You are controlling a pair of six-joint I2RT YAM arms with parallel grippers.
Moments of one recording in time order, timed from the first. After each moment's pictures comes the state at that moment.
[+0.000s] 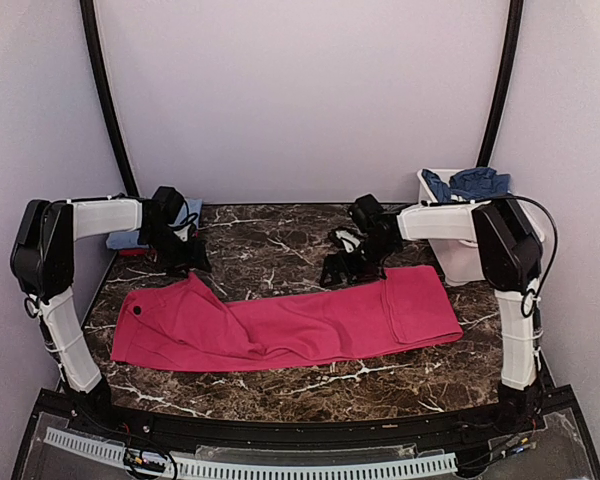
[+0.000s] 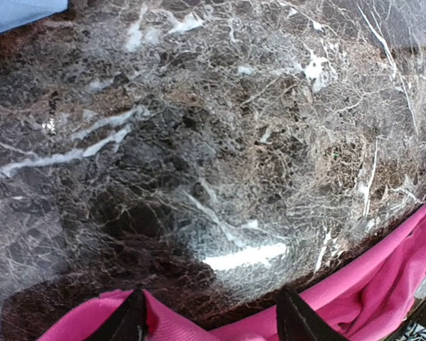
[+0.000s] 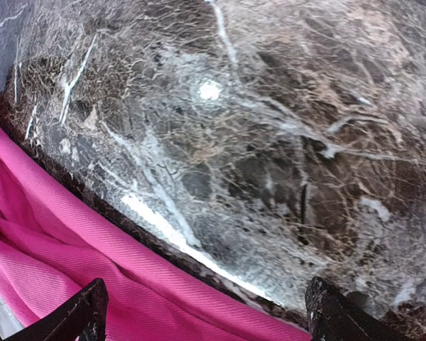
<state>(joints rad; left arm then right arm) -0.22 1.85 1.33 -0.71 0.25 -0.36 0.60 2.15 1.59 -0.61 -0.37 0.19</state>
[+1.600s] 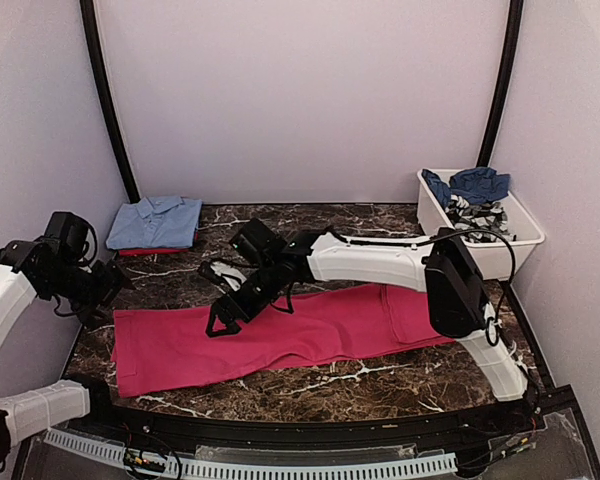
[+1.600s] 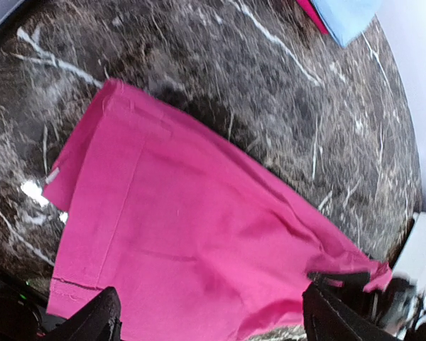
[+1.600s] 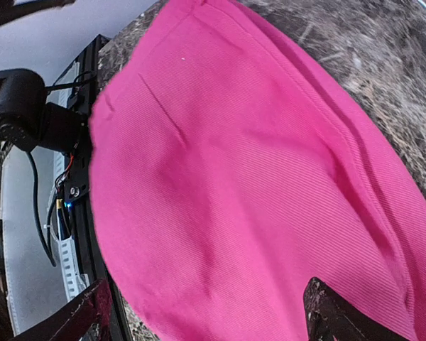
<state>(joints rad) -0.11 0.82 0.89 -1.15 0.09 -1.00 1.07 2.38 2.07 -0.61 -0.56 0.15</state>
